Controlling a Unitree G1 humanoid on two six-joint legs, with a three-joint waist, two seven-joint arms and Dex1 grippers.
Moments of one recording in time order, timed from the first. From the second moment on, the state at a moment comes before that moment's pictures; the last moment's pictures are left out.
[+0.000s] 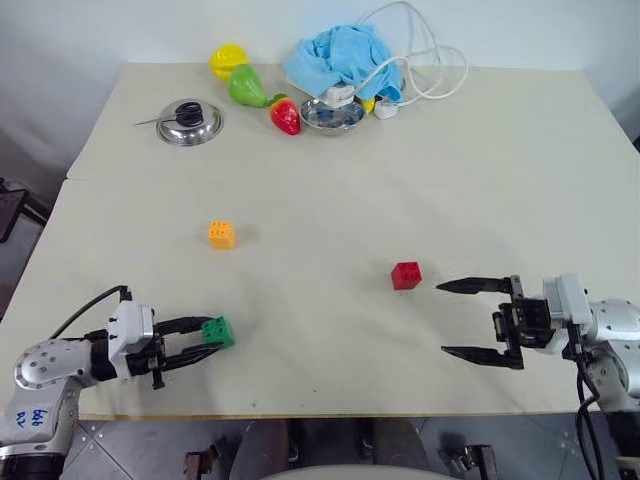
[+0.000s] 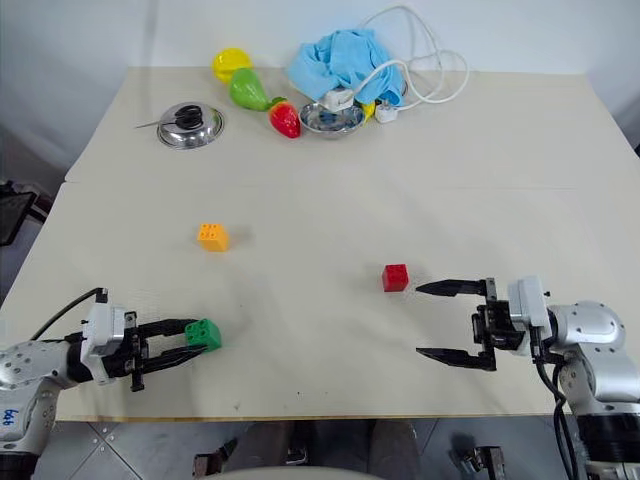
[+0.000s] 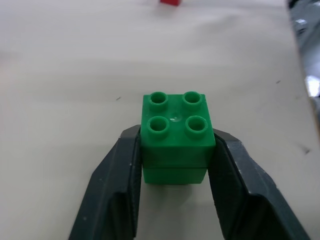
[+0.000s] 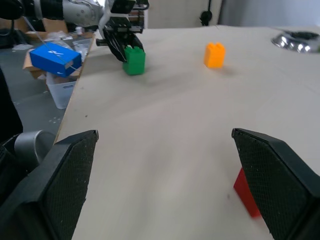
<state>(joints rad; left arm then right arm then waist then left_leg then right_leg) 0.10 0.73 0.23 -0.05 -0.50 0.02 -1.28 -0.01 -0.78 -0.19 -0.02 0.69 -0.09 1.51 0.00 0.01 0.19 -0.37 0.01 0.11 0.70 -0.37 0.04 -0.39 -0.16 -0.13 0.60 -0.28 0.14</state>
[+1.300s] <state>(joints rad) -0.77 0.38 -0.24 0.42 -0.19 0.07 -1.23 0.21 -0.59 -0.36 -0.22 0.67 -0.09 1.23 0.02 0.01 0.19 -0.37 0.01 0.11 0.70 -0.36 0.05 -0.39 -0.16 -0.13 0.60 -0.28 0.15</state>
